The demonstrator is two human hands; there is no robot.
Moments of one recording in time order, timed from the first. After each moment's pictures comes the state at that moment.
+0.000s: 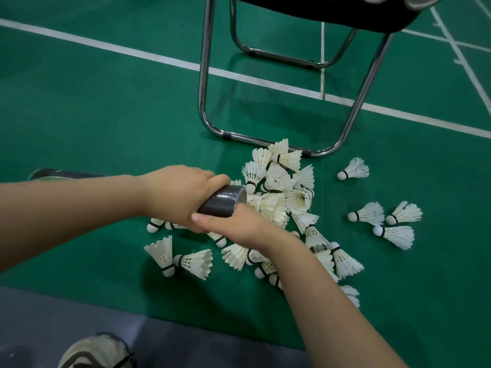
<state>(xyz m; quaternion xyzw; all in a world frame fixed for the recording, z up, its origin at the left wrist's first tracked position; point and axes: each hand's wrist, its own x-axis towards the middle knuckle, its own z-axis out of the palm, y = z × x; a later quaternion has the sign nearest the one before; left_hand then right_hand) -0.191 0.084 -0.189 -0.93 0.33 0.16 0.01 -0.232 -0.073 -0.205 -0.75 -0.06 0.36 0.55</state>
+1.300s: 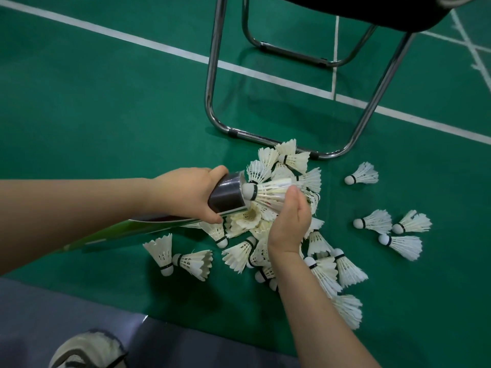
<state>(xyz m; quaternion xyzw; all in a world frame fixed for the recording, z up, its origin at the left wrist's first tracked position) -0.179 0.078 -0.223 -0.95 0.20 0.20 -0.09 -0.223 -0.097 -0.253 -0.68 0.20 -0.11 0.69</state>
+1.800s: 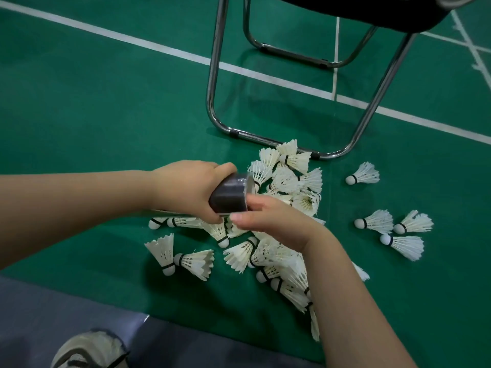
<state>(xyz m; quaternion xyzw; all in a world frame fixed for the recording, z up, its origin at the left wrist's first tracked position) -0.182 0.076 -0.196 -0.95 0.26 0.17 -0.09 -0.208 -0.112 -0.200 -0.68 -0.15 0.44 0.56</state>
